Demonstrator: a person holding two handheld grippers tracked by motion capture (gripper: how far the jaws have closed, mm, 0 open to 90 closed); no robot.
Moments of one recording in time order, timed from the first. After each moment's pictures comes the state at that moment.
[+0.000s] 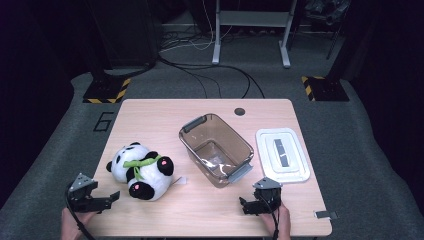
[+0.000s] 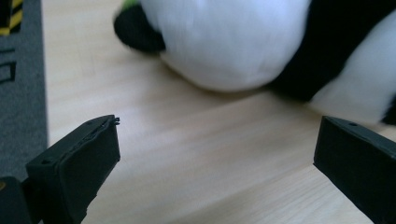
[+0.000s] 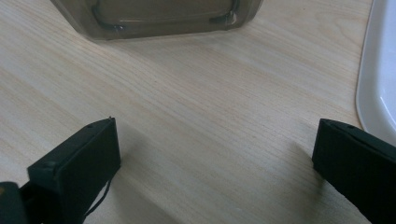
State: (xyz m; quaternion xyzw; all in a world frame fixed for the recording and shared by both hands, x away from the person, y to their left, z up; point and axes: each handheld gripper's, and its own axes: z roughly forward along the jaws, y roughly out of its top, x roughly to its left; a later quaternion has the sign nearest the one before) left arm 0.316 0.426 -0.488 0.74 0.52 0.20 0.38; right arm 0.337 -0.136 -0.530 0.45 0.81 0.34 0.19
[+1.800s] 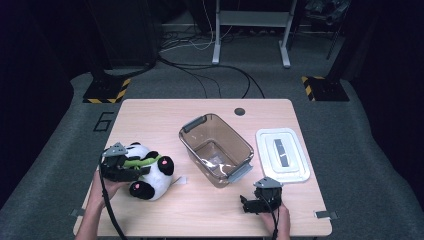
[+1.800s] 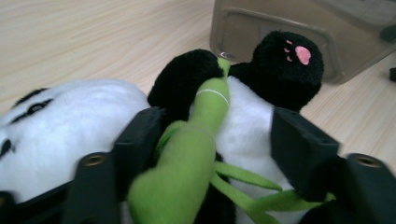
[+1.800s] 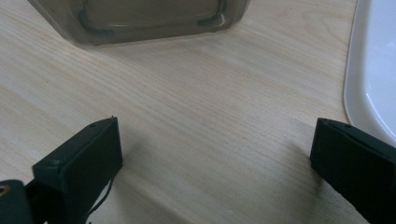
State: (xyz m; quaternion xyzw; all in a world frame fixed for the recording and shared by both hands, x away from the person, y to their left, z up) left arm 0.391 0.339 -0.438 0.81 0.40 0.12 0.42; right arm 0.338 -0.136 -0.530 0.46 0.80 0.34 0.20
